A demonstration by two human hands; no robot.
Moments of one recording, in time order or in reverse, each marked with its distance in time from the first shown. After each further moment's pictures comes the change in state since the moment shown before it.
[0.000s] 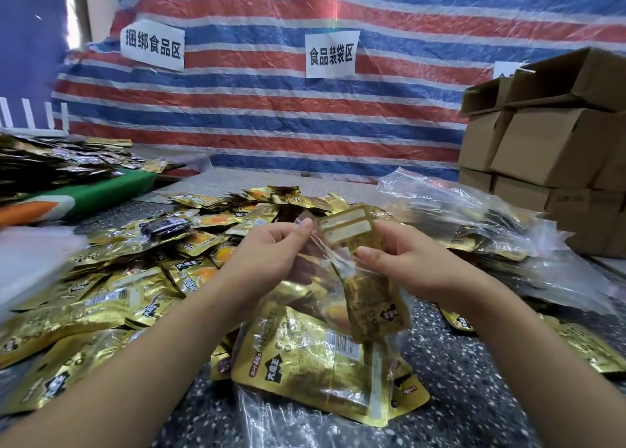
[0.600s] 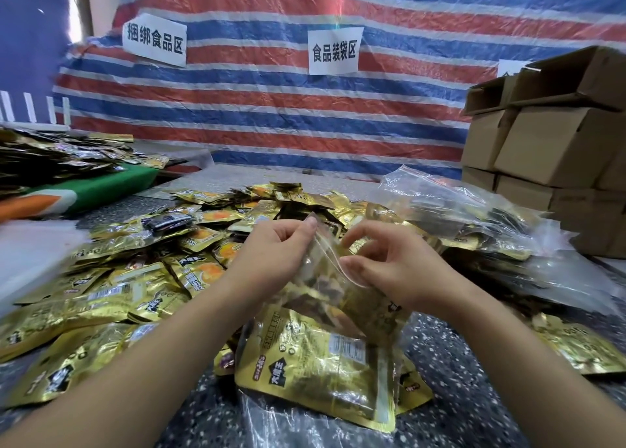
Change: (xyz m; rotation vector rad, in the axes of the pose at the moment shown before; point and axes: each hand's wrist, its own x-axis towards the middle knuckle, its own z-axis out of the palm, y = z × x) left_hand 0.000 -0.004 0.003 0.154 0.070 0.053; right_hand 0.000 -0.005 0.019 -0.120 0.069 -0.128
